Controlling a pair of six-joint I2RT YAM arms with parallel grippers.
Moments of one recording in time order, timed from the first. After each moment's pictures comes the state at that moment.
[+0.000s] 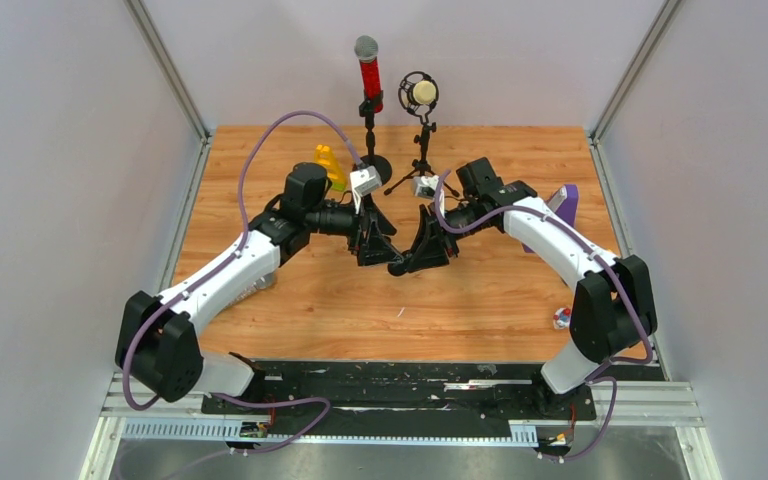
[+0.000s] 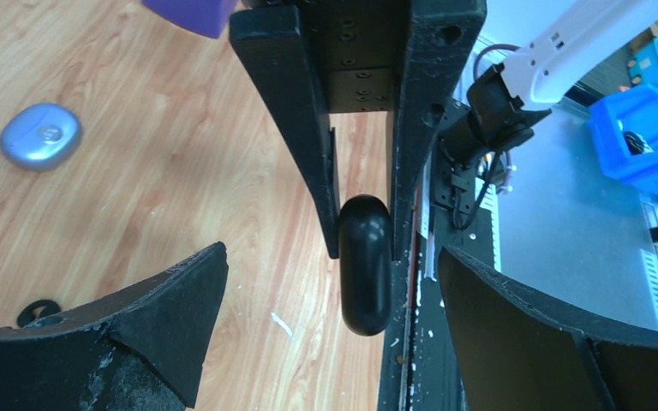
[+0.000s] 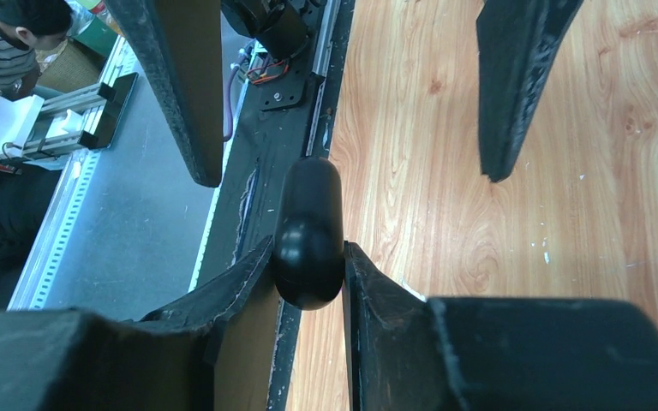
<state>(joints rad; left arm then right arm) -0.52 1.36 1.04 -0.10 0.94 -0.06 0.45 1.61 1.29 -0.76 -1.28 -0.59</state>
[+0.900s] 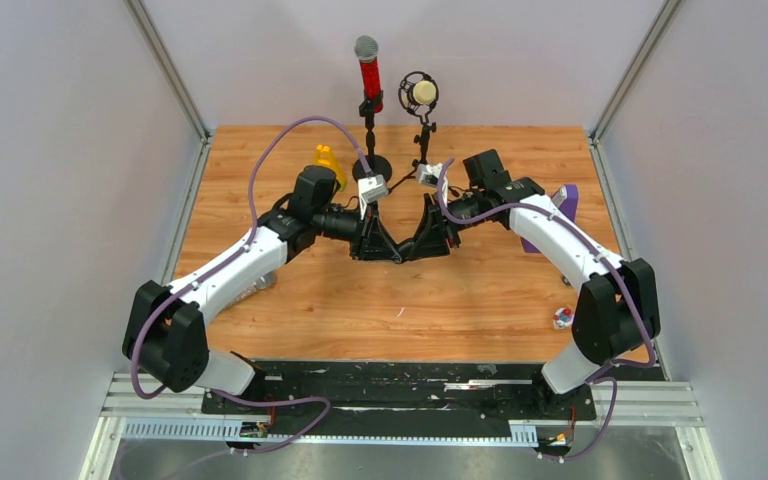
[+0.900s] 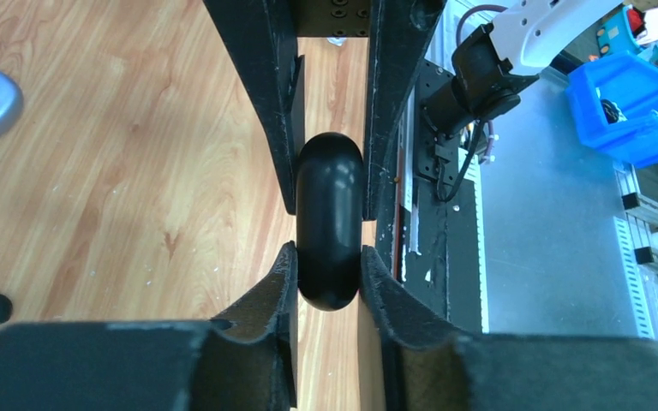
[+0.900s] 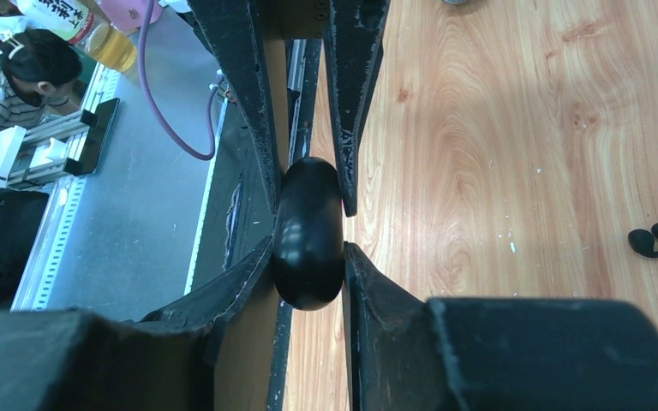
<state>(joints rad) -0.54 1.42 1.05 -0.18 1.02 0.00 0.42 1.60 1.31 -0.69 -1.25 -0.46</state>
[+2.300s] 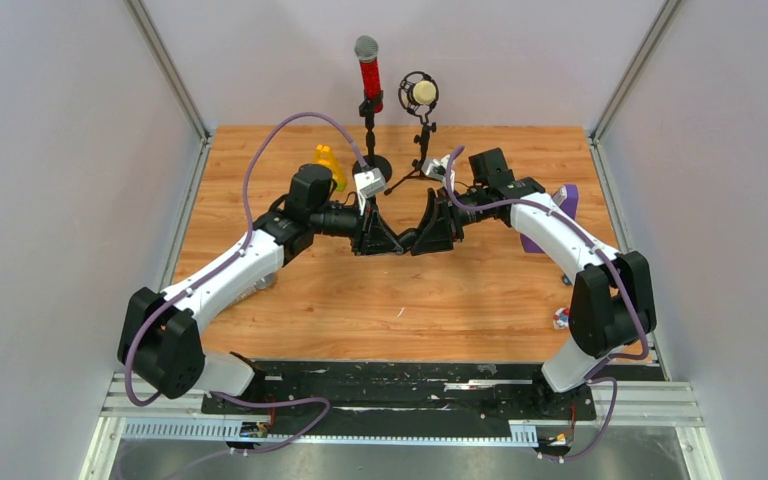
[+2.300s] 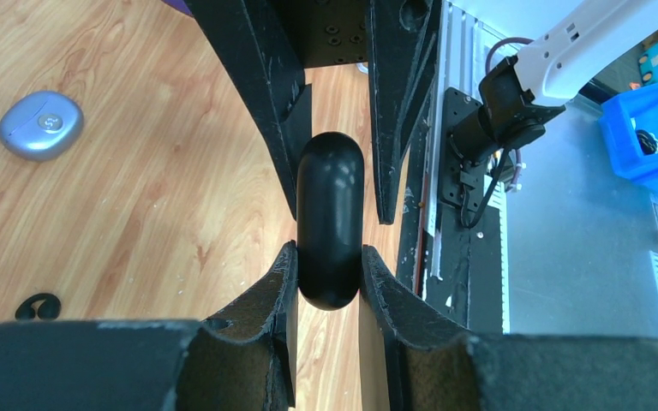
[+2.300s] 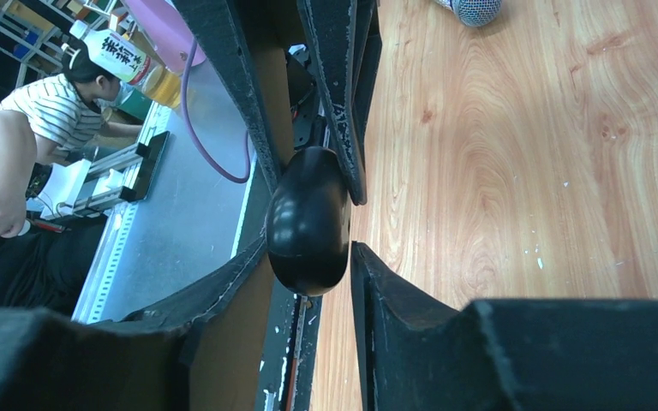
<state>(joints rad) -0.55 1.38 1.05 -0.11 0.93 -0.05 0.37 1.63 1.29 -0.59 -1.37 -0.34</state>
